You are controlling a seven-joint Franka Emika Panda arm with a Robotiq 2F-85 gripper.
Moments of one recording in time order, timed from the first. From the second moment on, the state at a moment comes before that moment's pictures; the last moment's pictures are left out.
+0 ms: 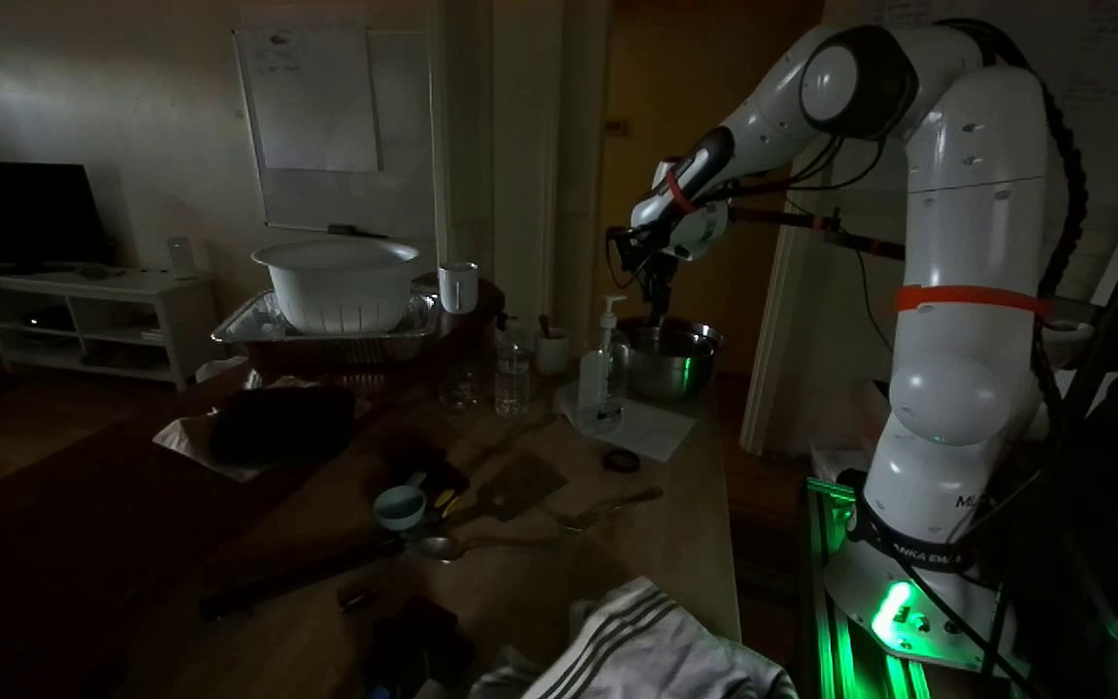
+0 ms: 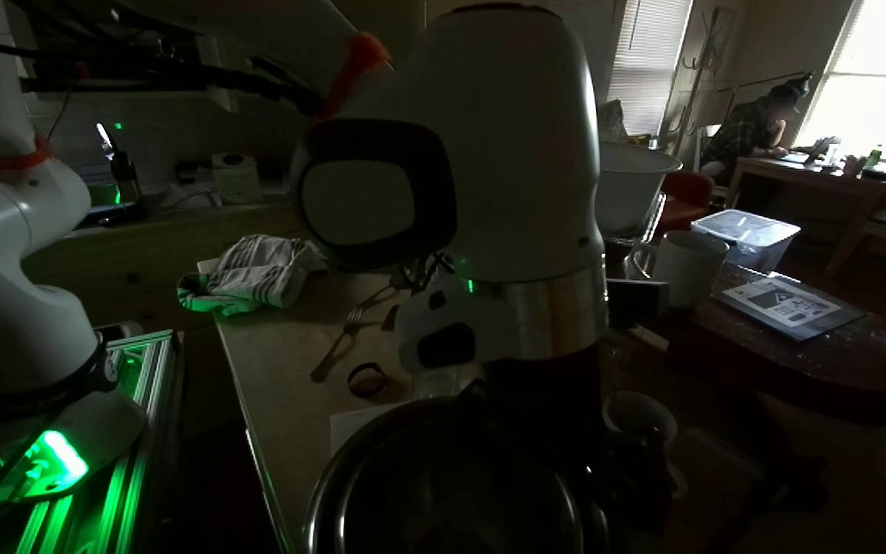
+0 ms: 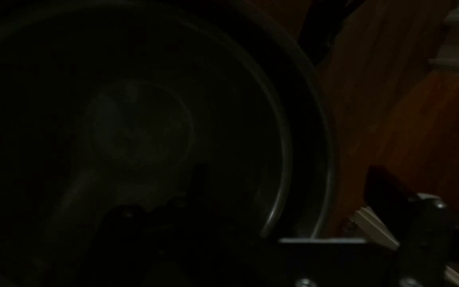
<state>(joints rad) -0.37 0.21 -0.42 -2.09 -0.01 2.55 1.89</state>
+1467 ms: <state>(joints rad) -0.38 0.30 -0.45 -2.06 0.07 2.53 1.95</state>
